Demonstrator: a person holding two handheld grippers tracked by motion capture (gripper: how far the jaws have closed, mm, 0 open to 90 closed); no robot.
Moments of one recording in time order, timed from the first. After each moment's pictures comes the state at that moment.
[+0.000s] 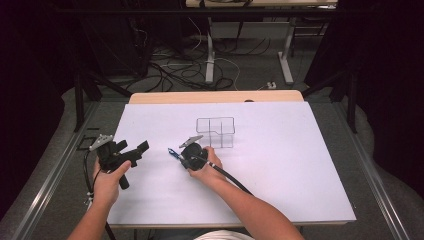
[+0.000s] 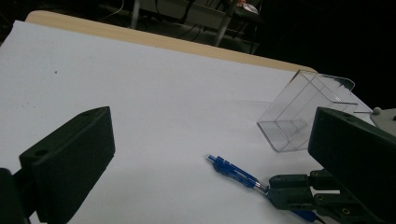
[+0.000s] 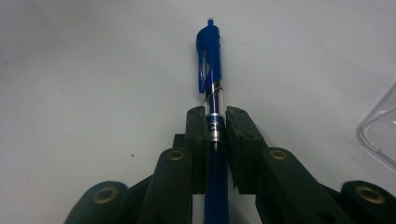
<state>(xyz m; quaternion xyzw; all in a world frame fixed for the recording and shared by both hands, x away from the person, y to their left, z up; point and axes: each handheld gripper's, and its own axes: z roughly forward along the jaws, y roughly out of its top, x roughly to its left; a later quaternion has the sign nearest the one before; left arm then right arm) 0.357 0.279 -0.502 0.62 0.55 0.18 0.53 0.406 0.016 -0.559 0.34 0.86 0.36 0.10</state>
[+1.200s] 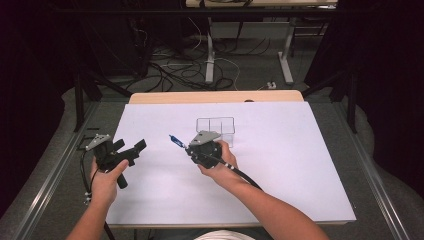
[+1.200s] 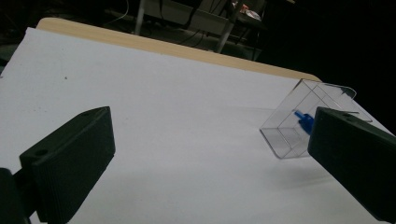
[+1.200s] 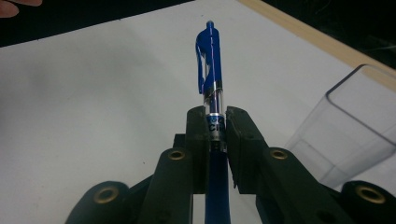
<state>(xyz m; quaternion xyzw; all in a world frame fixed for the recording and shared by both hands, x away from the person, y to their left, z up) 0.356 0.284 -0.499 0.61 0.56 0.19 0.53 0.374 -0.025 -0.495 0.27 0.83 0.45 0.19</state>
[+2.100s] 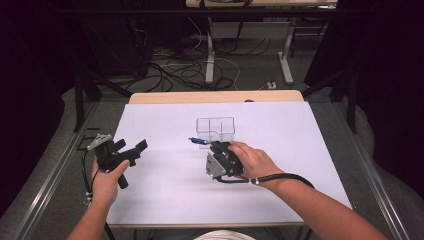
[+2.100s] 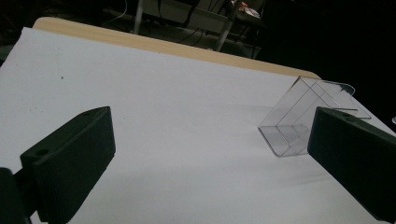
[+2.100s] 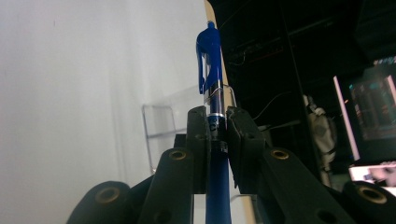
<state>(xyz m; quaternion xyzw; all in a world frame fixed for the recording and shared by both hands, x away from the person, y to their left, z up) 0.356 0.281 -0.499 0.62 0.55 0.19 0.53 0.325 -0.076 -0.461 -0.06 0.84 0.23 0.48</state>
